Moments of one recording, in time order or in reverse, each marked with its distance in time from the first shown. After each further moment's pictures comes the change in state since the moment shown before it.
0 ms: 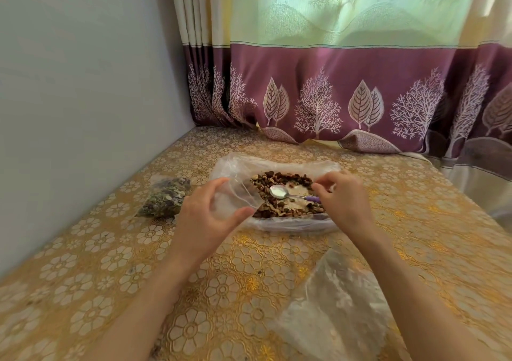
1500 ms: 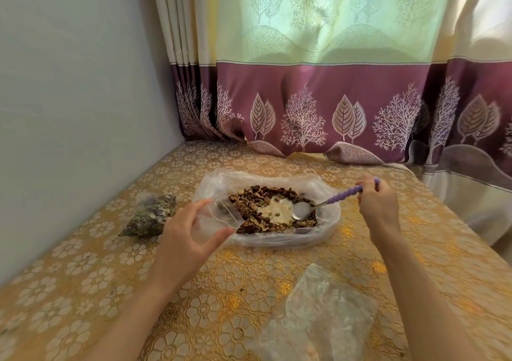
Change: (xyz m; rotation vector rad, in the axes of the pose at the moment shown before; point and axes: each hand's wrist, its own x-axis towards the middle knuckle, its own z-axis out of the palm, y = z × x) left_hand -0.003 -0.013 0.004 0.063 0.029 0.058; right_hand 0.022 0.054 -0.035 0.548 0.293 0.363
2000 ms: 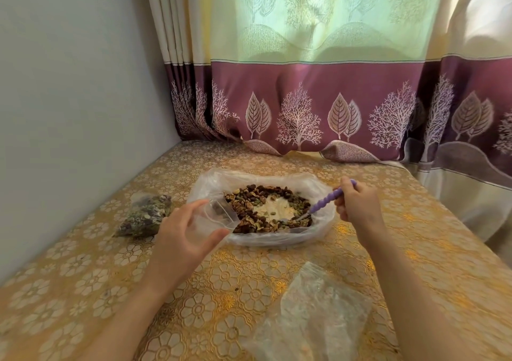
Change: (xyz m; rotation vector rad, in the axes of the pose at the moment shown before) left_hand 0.000 0.004 0.000 -0.013 0.003 0.002; right_hand -0.004 0.004 0.009 0.065 -0.179 0.063
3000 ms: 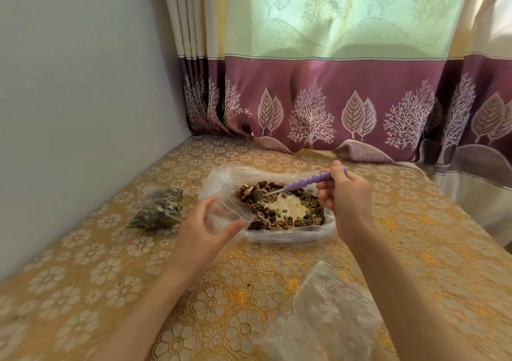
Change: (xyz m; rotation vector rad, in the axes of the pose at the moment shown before) left_hand 0.002 0.002 0.011 -0.134 -0.072 -0.210; right_hand -0.033 -0.039 0.040 0.378 -0.061 0.016
